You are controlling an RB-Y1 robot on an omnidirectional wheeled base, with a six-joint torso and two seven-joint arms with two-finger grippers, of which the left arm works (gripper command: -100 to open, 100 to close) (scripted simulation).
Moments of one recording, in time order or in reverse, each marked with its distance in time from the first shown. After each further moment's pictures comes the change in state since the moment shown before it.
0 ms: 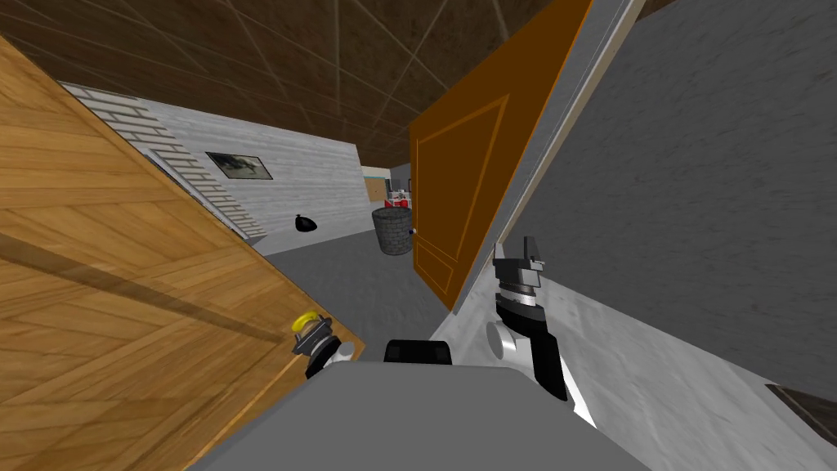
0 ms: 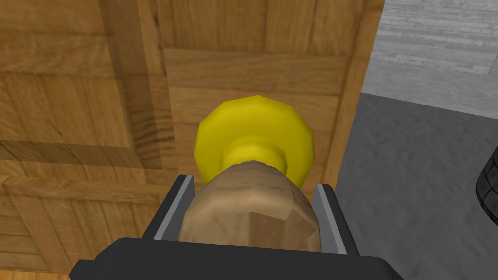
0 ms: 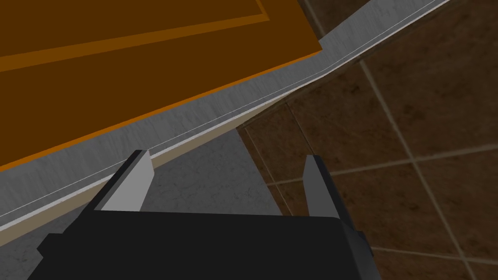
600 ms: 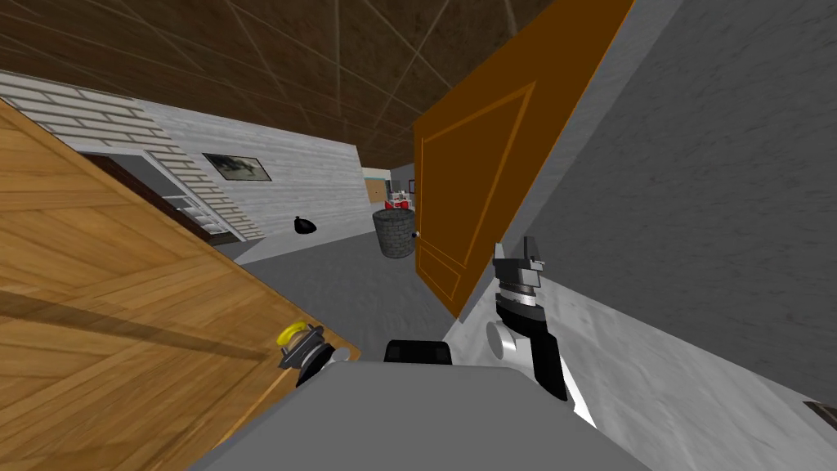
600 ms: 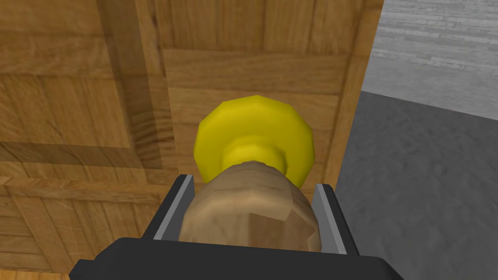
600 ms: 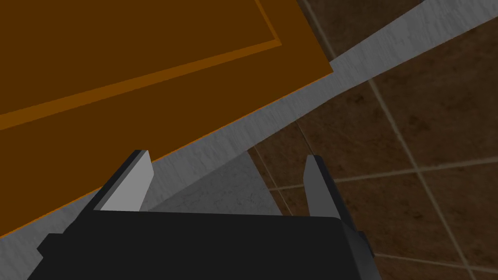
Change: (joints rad) arm 0.037 -0.017 0.052 -0.026 0.037 -0.007 -0.029
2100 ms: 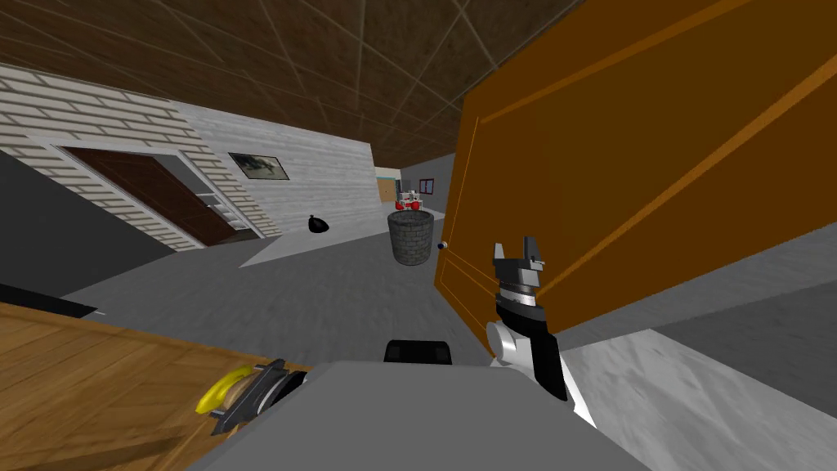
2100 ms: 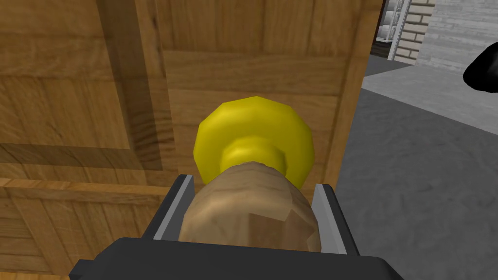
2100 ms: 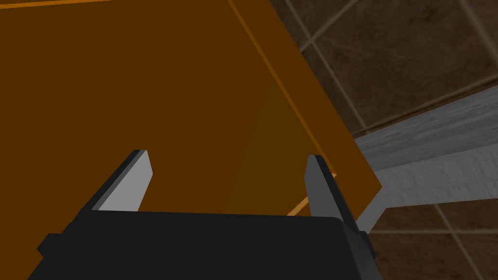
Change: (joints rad) arm 0.052 0.016 0.148 0.010 0.158 -0.072 -0.019
